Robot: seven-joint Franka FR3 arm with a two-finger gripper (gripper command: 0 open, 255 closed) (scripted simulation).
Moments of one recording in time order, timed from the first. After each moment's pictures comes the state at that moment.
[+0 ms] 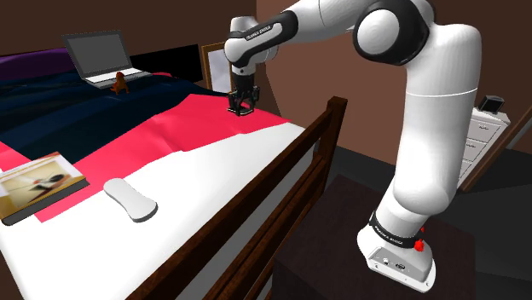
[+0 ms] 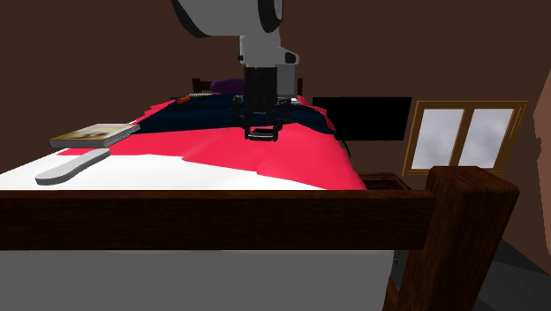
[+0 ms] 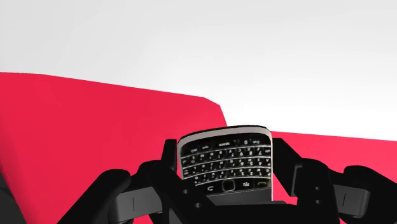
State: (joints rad) arm -0.02 0.29 -0.07 -1.71 0.03 2.01 0.07
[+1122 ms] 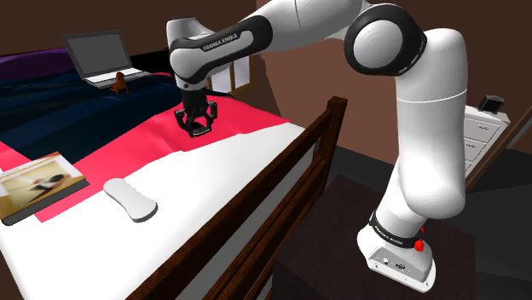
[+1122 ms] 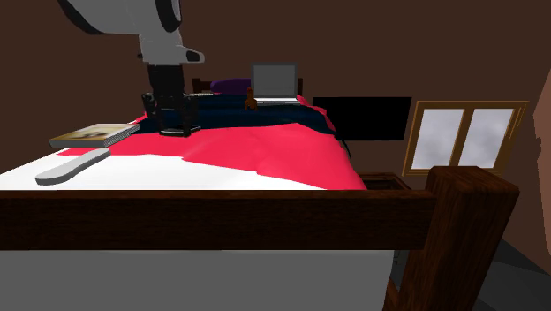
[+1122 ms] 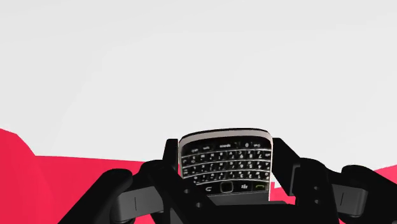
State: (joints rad) arm 0.22 0.37 0.05 -1.58 -0.01 1.96 0.44
